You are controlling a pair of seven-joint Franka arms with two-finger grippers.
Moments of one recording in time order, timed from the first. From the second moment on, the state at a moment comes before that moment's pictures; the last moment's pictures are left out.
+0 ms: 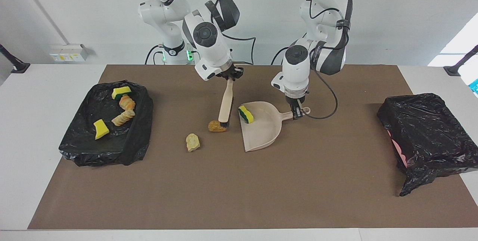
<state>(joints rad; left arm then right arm) -0.48 0.17 -0.03 -2.04 0.20 2.13 0.91 0.18 0.10 0.32 -1.88 0.22 1.71 0.56</state>
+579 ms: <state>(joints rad) -0.48 0.17 -0.03 -2.04 0.20 2.13 0.89 -0.05 0.15 0.32 -1.89 -0.26 1.68 0.16</state>
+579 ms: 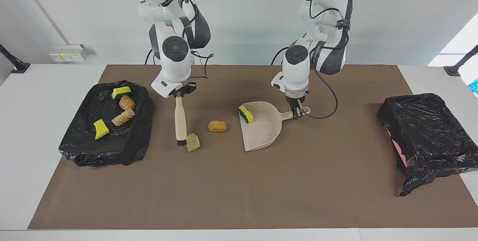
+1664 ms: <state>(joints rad) -0.48 0.16 -0.04 -2.05 0.20 2.11 0.76 0.20 0.24 0.34 -1.96 0.24 1.88 0.33</state>
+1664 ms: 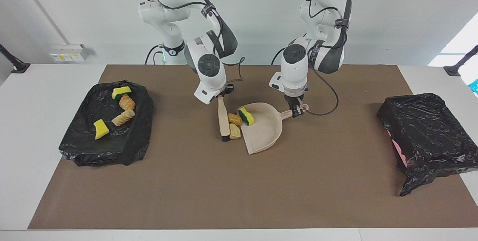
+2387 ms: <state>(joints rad) -0.44 0.15 -0.04 -2.07 0.11 2.15 0.89 0.27 0.18 0.33 -1.92 0.37 1.83 0.48</state>
